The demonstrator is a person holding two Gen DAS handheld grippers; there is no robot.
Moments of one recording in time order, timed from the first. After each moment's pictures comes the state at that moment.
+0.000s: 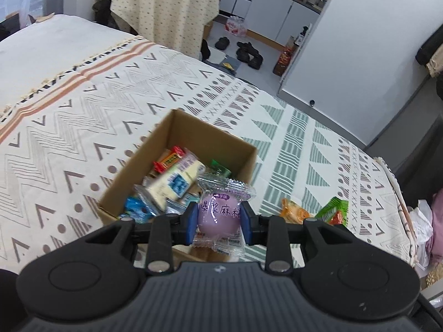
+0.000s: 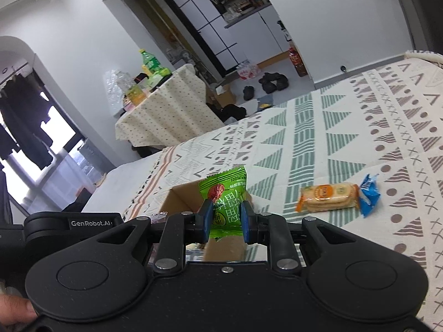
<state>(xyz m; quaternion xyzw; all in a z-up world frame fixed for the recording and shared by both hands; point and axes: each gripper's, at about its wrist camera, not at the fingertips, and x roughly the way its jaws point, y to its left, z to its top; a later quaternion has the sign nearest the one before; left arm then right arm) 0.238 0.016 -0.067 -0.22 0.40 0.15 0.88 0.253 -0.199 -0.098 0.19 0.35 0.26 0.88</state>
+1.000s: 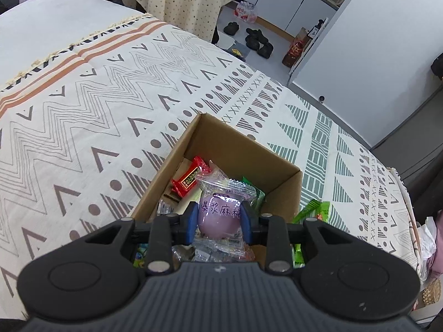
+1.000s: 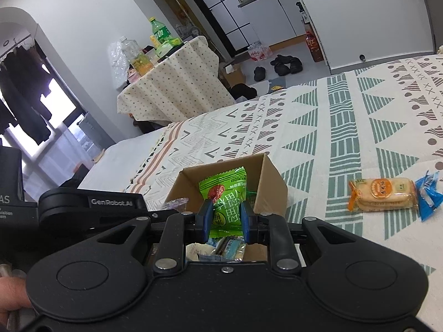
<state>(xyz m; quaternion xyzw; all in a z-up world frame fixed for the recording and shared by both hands) 0.289 0.089 -0.111 -0.25 0.43 0.14 0.85 0.283 -0.114 -0.126 0.15 0.38 0.28 0.87</state>
